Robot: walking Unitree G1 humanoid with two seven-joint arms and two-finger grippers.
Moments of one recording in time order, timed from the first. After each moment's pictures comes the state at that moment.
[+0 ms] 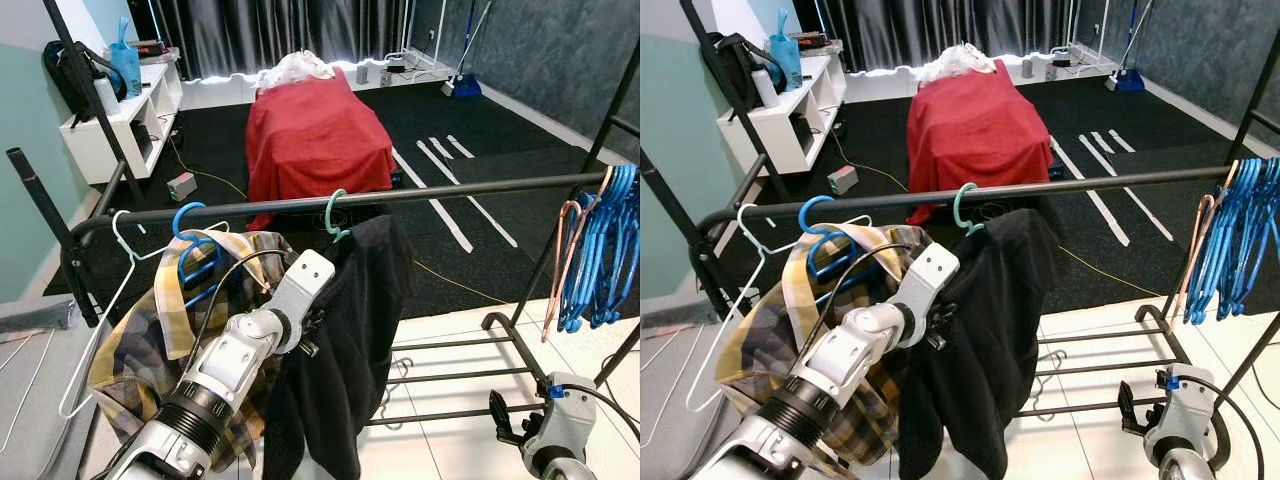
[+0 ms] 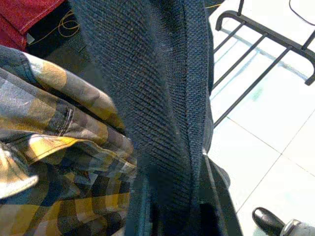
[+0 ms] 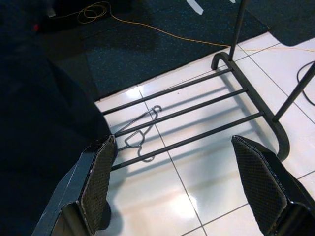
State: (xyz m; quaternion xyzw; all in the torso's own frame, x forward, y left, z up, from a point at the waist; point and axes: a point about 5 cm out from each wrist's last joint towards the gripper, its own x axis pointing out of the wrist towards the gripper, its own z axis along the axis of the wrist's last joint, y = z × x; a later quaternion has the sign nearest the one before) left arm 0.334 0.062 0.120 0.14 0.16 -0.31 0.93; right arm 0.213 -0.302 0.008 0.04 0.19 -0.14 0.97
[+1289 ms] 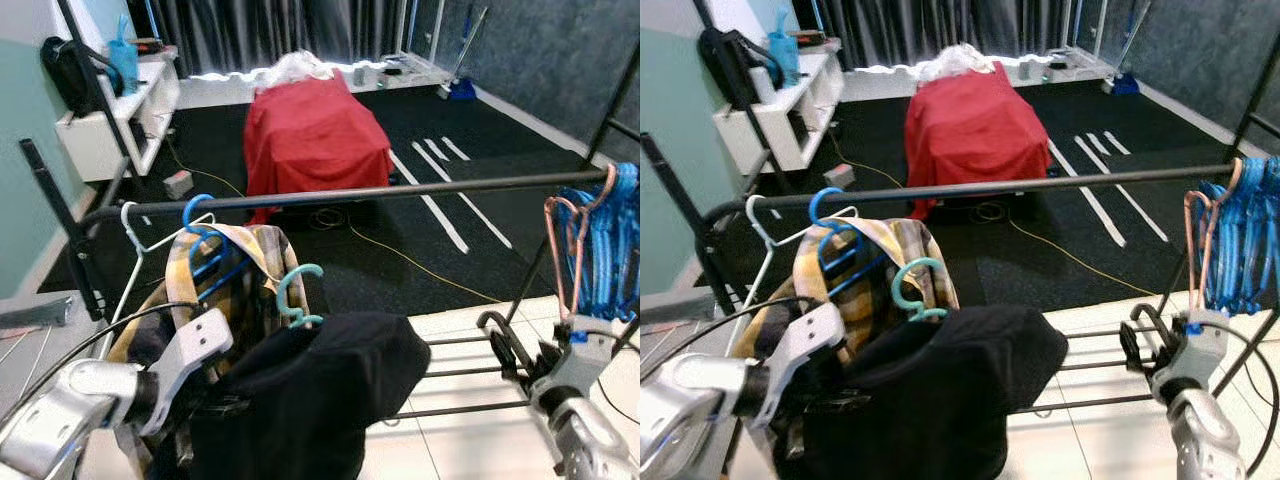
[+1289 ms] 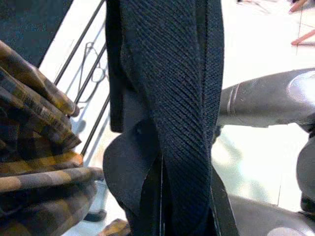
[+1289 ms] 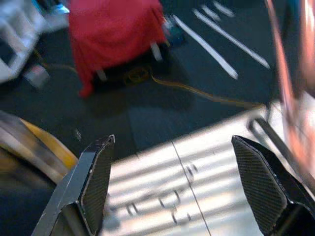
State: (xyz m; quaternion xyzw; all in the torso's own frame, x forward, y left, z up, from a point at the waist) left arm 0.232 0.191 0.146 0.15 0.22 -0.54 0.79; right arm 0.274 -0.312 0.090 0.09 0.05 -0.05 0.99
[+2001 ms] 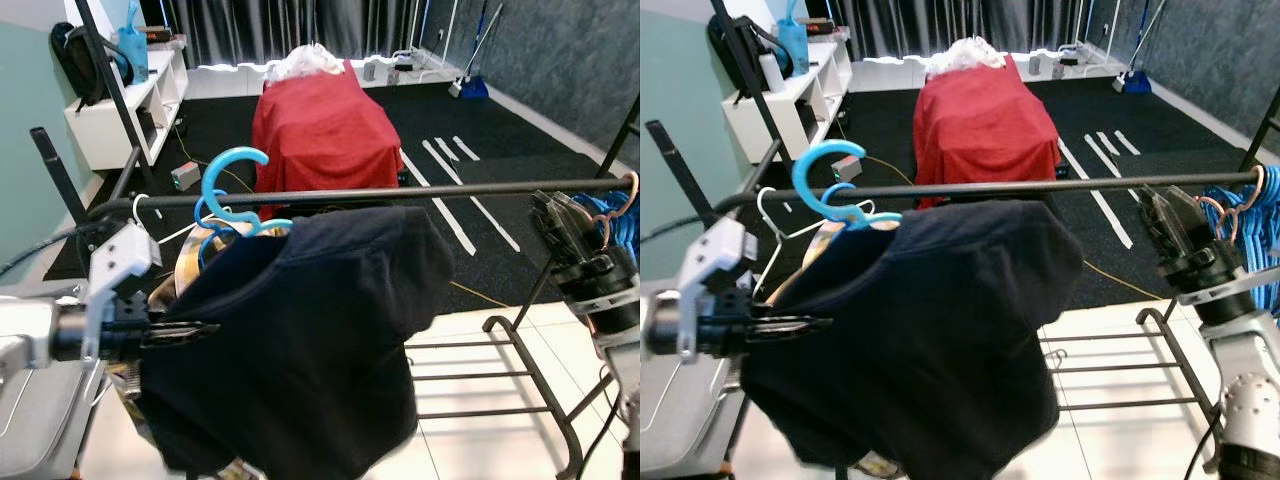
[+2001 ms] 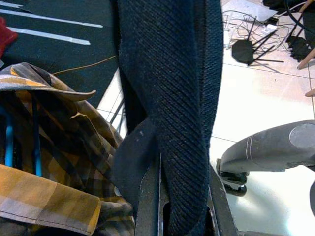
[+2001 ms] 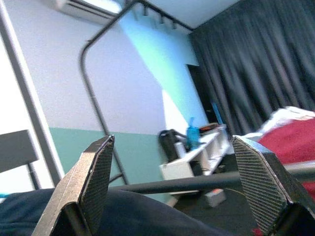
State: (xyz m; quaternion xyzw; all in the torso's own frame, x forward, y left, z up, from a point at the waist) left arm 0.241 0.227 0.231 0.15 0.08 -0.54 0.82; right arm 0.260 -0.276 0.239 0.23 -0.25 0.28 0.90
